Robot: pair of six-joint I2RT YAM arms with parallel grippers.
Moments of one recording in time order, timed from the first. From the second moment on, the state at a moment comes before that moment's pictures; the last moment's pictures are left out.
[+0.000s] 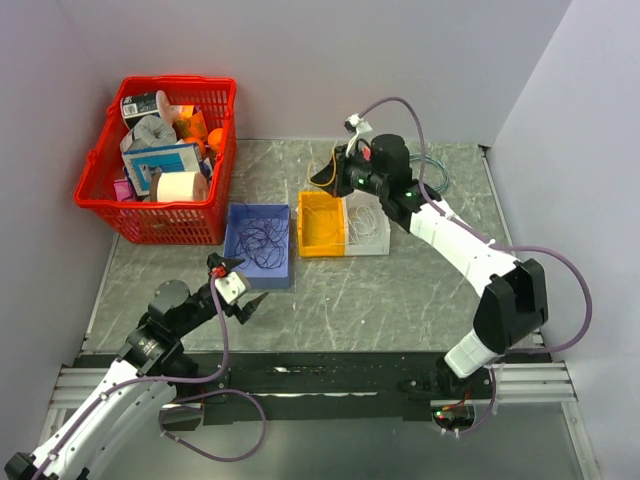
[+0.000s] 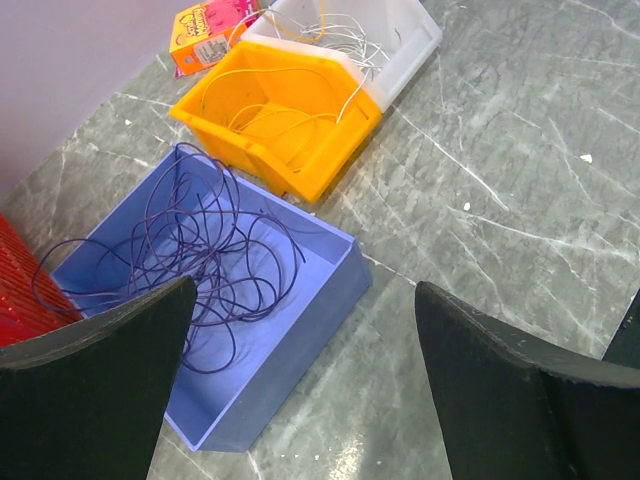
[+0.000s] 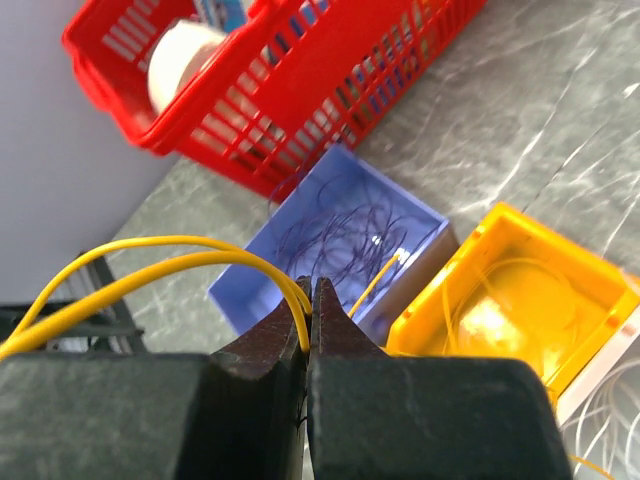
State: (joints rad) left arm -0.55 0.34 0.33 -0.14 0.29 0.33; right arm 0.51 1.56 1.36 -0.06 -0.43 0.36
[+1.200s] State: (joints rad) left arm -0.54 0.34 0.32 -0.13 0.29 0.34; right arm 0.53 2.07 1.57 -0.27 -0.08 0.23
